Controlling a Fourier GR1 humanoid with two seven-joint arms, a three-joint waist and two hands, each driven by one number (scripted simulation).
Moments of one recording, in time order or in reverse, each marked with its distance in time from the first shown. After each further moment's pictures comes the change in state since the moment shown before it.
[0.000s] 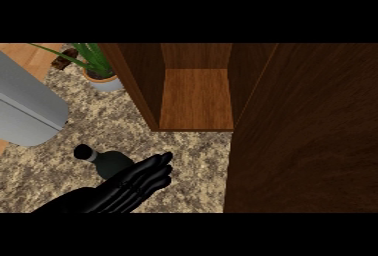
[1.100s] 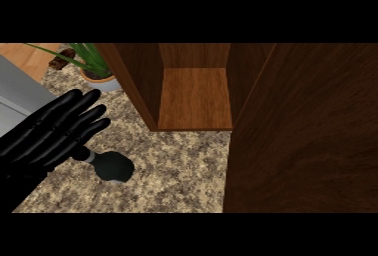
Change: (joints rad) left arm -0.156 0.099 0.326 0.030 0.038 -0.029 0.046; right arm -0.042 -0.034 0.014 -0.010 0.015 -0.050 0.042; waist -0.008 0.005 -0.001
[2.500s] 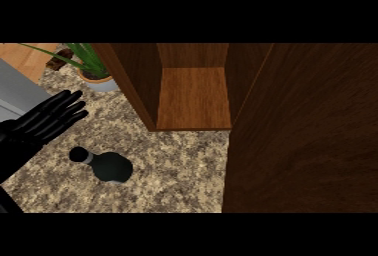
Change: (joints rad) left arm 0.160 0.024 0.217 0.397 -0.010 -0.486 -0.274; right arm -0.065 -0.021 0.033 -0.002 0.010 -0.046 0.040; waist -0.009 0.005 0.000
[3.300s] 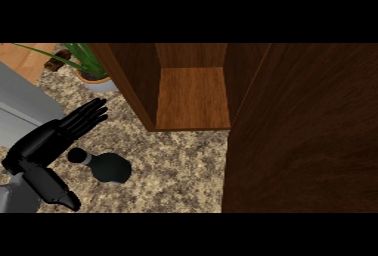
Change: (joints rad) left arm -0.023 -0.076 -0.019 0.322 -0.330 -0.145 -0.290; right arm -0.009 -0.014 0.019 -0.005 0.006 -0.039 0.018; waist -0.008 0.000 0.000
